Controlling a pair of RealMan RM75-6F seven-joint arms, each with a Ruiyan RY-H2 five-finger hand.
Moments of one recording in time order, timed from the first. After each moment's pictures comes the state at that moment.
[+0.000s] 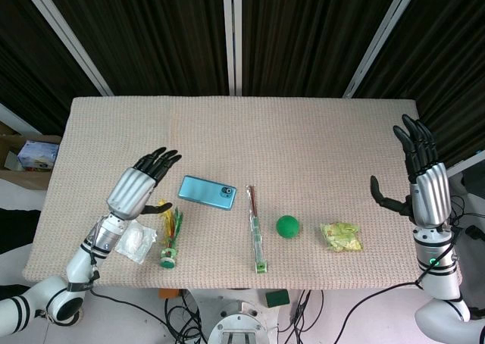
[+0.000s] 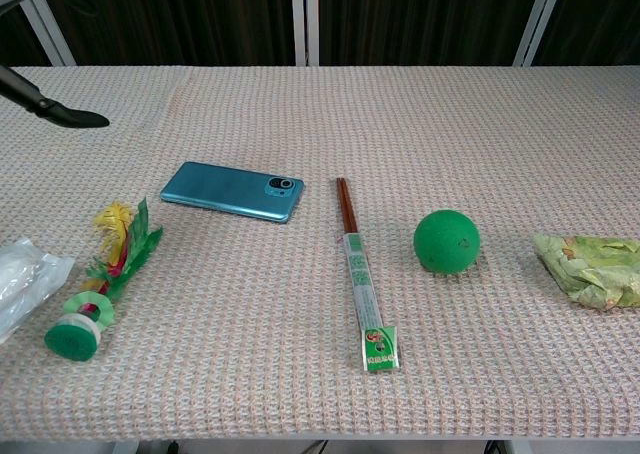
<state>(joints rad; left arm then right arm) -0.49 -1.38 -0.18 -1.57 1.62 1.22 0.06 0.33 -1.24 0.32 -1.65 -1.67 1.63 0.20</state>
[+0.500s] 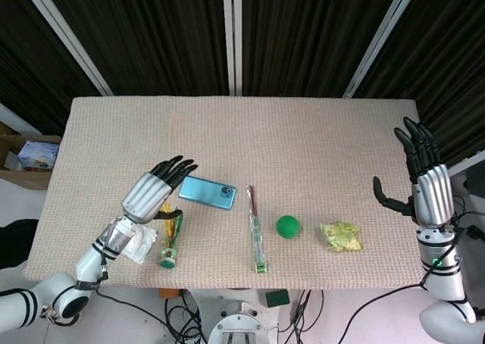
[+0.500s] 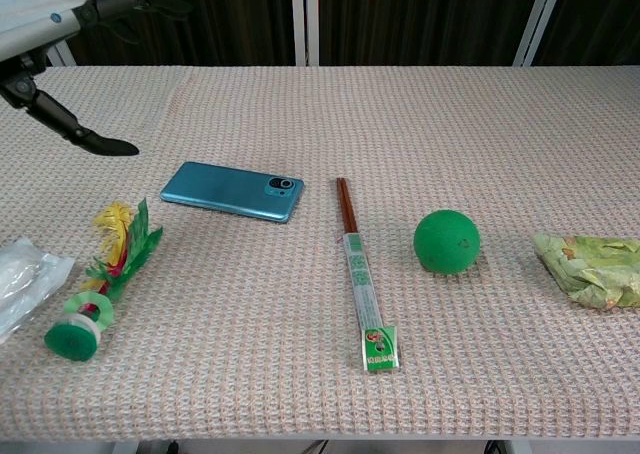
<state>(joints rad) -0.55 -1.39 -0.14 -1.58 1.63 1.17 0.09 0.33 -1.22 0.29 -1.62 -1.66 1.64 0.22</state>
